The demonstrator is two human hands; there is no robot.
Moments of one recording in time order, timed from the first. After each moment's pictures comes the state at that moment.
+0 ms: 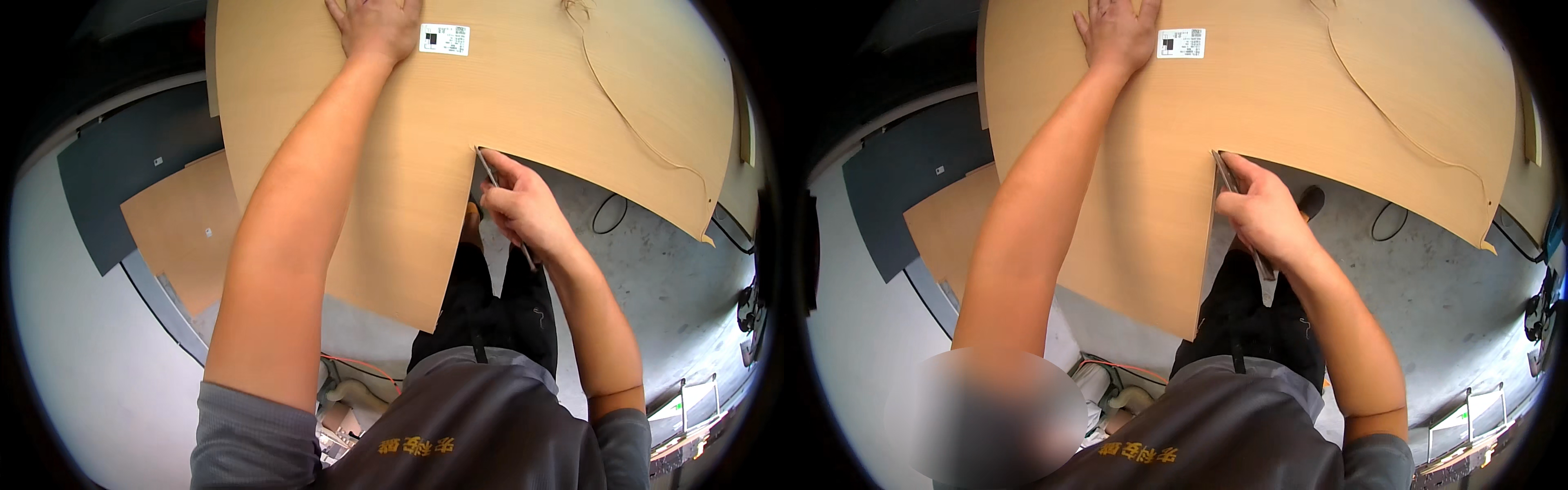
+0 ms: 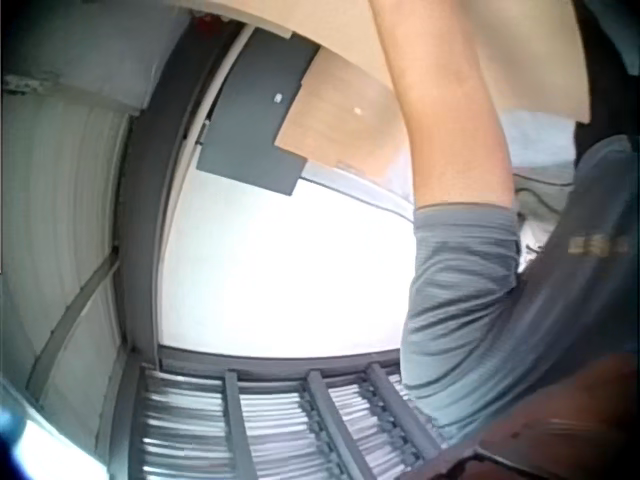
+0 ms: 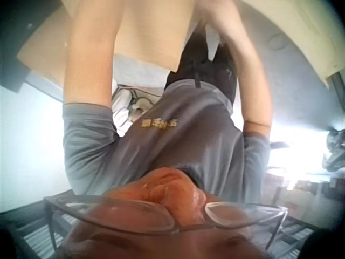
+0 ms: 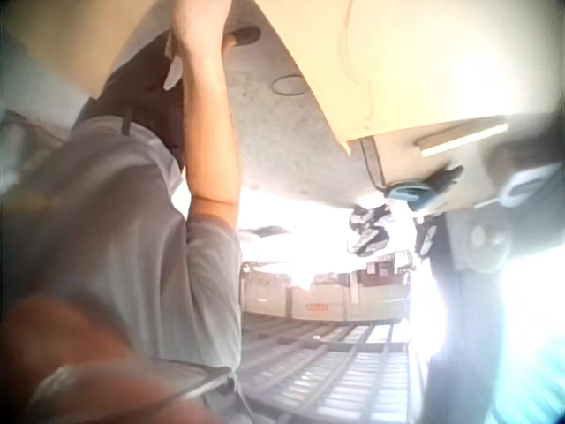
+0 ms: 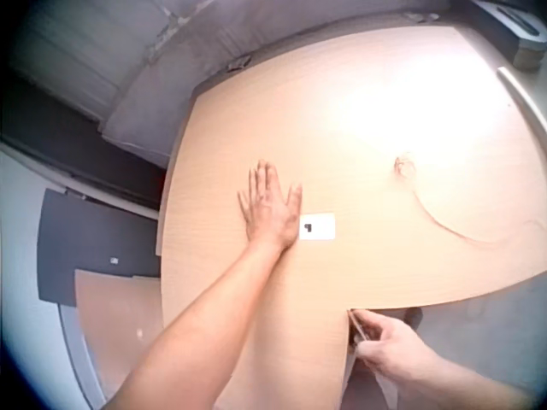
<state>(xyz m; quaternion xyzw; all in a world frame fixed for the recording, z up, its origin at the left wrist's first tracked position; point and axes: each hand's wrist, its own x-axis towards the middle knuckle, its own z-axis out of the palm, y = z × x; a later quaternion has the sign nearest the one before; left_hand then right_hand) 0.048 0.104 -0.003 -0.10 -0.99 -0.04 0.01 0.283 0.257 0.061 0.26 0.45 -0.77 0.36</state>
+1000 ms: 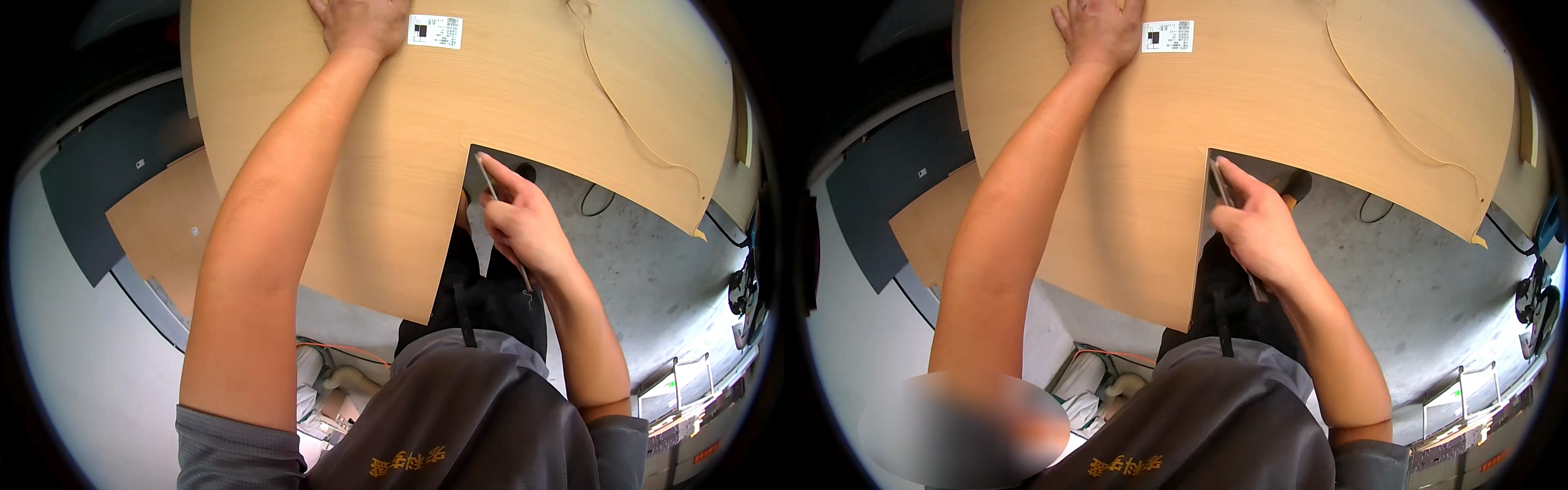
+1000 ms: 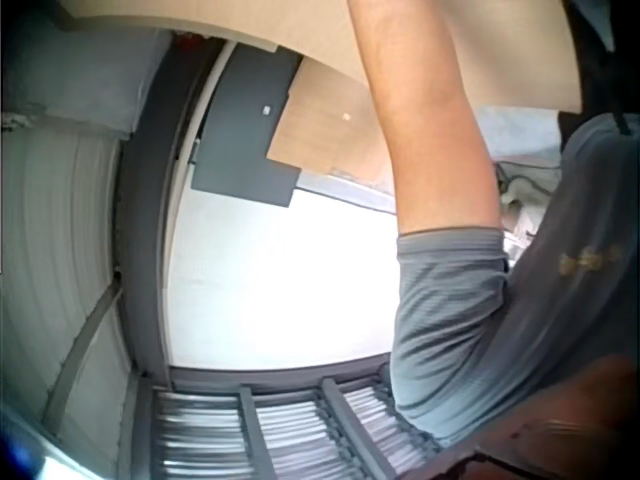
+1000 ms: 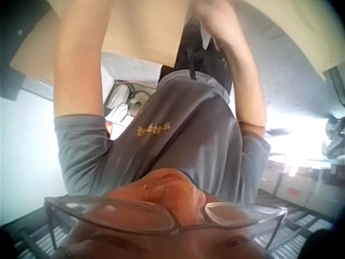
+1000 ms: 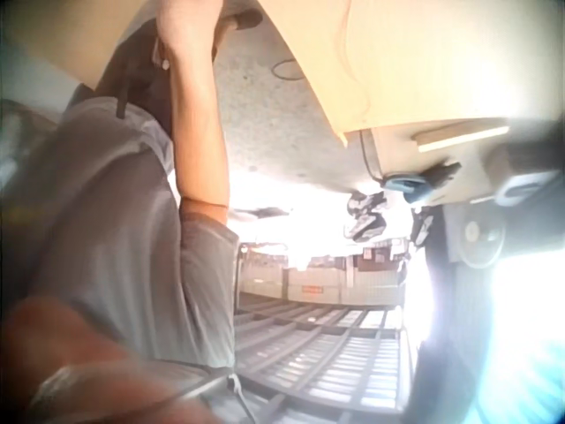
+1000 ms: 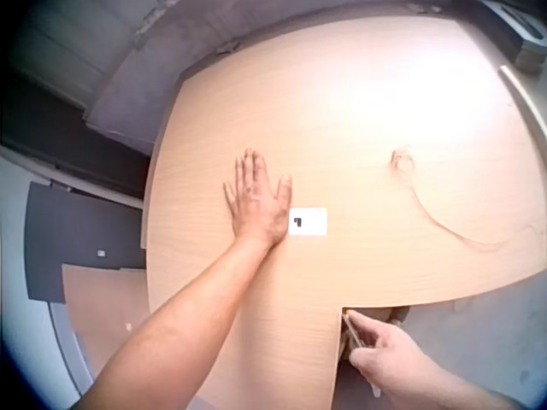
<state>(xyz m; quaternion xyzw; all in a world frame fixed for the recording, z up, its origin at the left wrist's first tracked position) 0.045 0.096 -0.001 -0.11 -0.99 -0.05 0.04 0.288 0.250 0.083 0.33 0.46 -0.74 0.36</state>
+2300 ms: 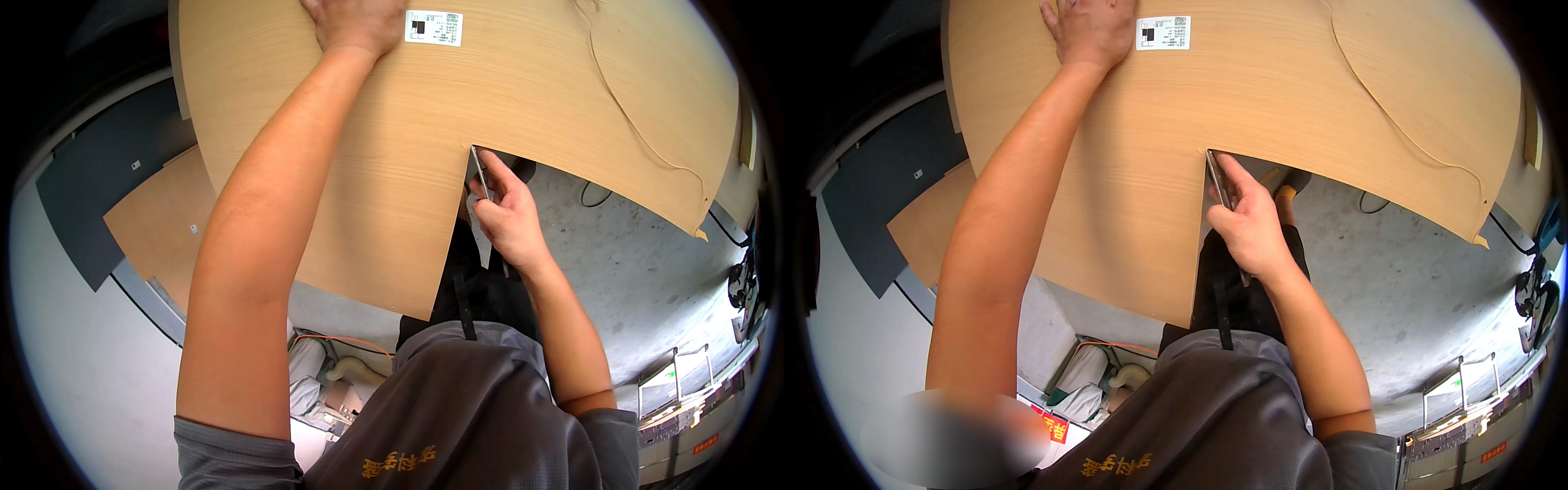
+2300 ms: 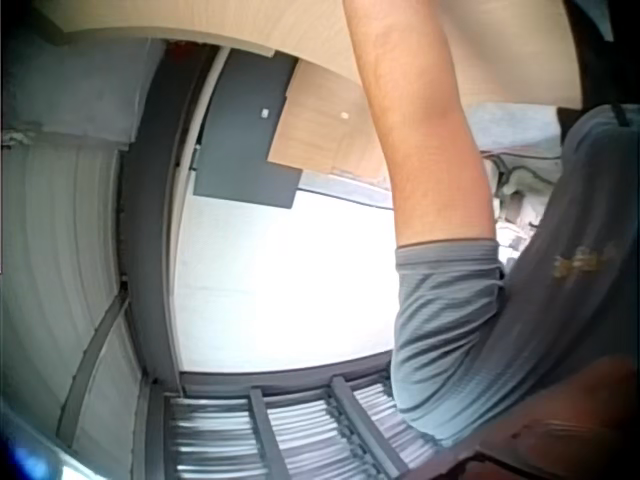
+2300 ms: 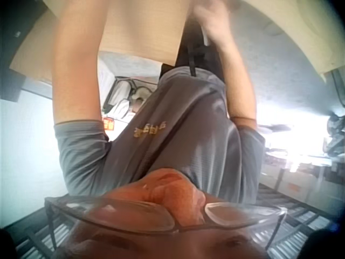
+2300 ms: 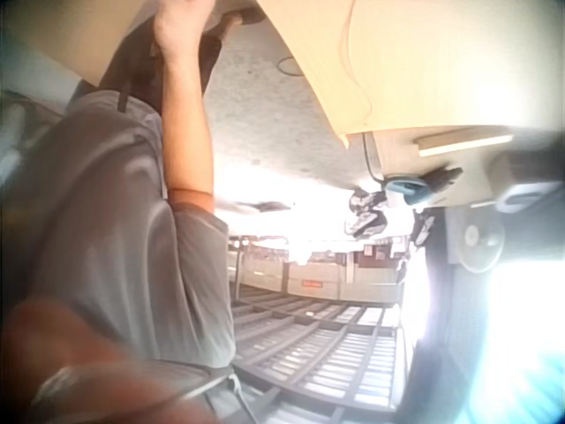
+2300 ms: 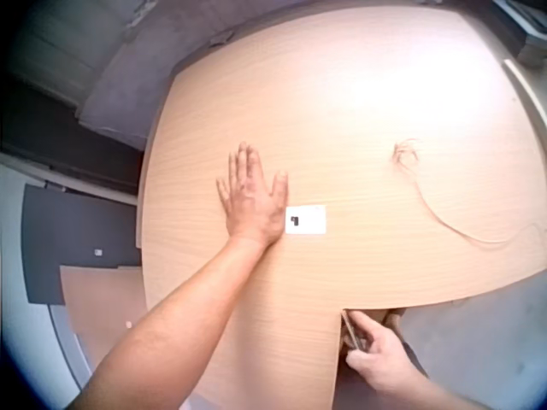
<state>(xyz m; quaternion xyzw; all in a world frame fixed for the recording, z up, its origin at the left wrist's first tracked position) 0.052 0.093 0.003 -0.11 -0.99 -0.04 0.03 0.313 0.222 0.038 0.31 0.43 -0.82 0.24</state>
